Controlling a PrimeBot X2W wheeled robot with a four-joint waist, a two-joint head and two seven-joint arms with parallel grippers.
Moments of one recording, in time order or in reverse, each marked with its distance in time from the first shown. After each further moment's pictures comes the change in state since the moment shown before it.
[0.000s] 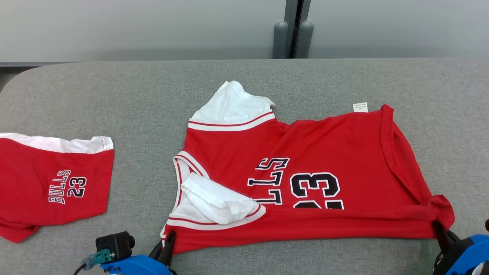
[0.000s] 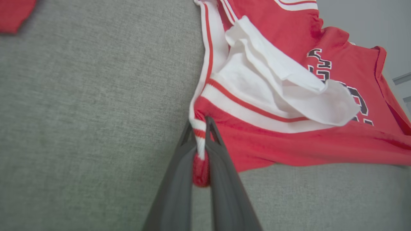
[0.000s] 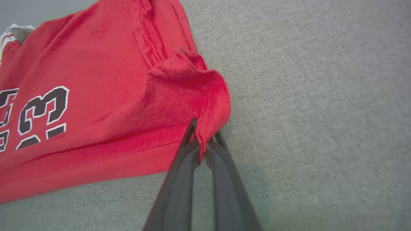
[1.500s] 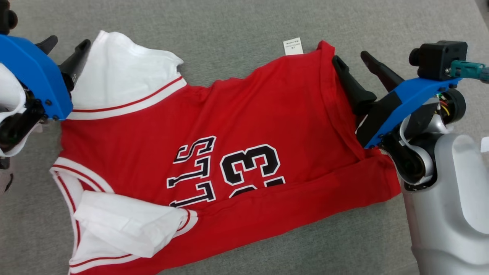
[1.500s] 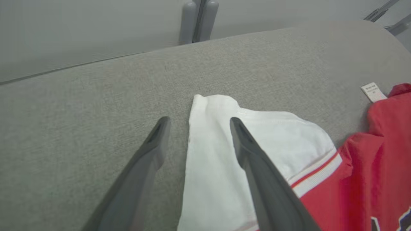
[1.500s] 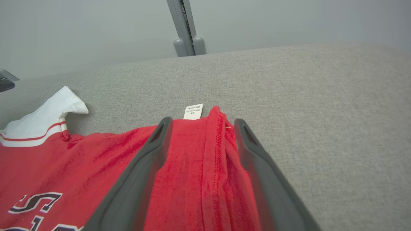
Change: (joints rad) left arm -0.804 0.299 0.056 0.087 0.015 -0.192 0.504; right arm -0.588 -0.004 0.389 -0.025 0.020 0.000 0.033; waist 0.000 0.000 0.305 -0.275
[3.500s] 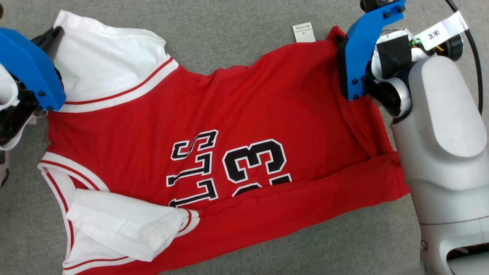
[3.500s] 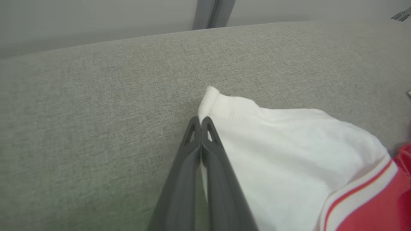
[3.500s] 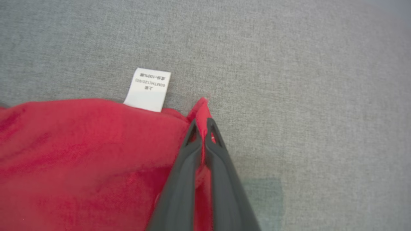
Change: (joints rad) left arm -0.034 0.014 -0.017 0.029 0.019 0.029 -0.026; right arm -0.382 -0.005 0.092 0.376 -0.258 0.000 0.320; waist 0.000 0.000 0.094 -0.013
